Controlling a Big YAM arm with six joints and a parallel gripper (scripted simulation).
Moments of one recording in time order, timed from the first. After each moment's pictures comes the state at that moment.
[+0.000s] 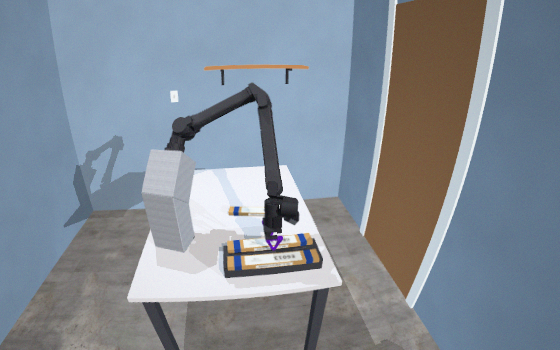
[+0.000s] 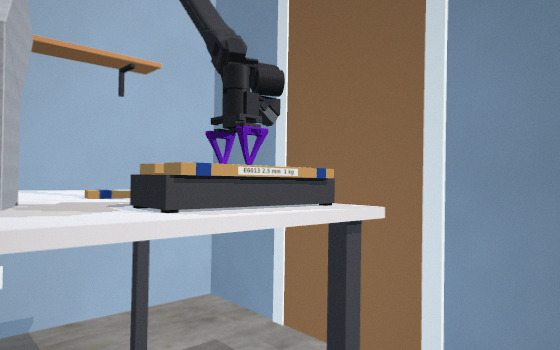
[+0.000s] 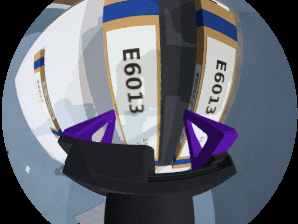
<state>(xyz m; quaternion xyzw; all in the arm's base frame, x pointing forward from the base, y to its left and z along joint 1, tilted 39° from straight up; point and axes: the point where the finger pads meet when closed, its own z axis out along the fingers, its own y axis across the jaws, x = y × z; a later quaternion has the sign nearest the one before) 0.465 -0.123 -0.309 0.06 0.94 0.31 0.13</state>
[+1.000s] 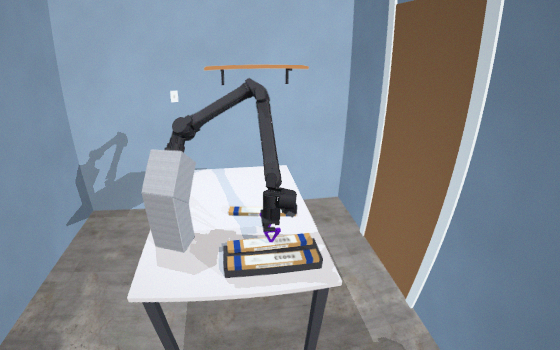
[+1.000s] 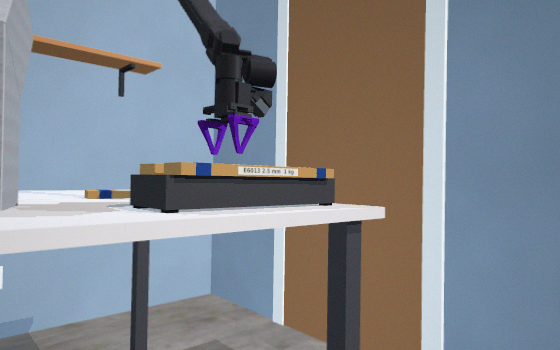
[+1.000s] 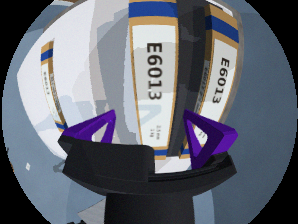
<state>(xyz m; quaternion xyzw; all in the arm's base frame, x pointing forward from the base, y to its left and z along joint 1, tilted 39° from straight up) 0.453 -0.116 -0.277 0.05 0.94 0.31 0.12</state>
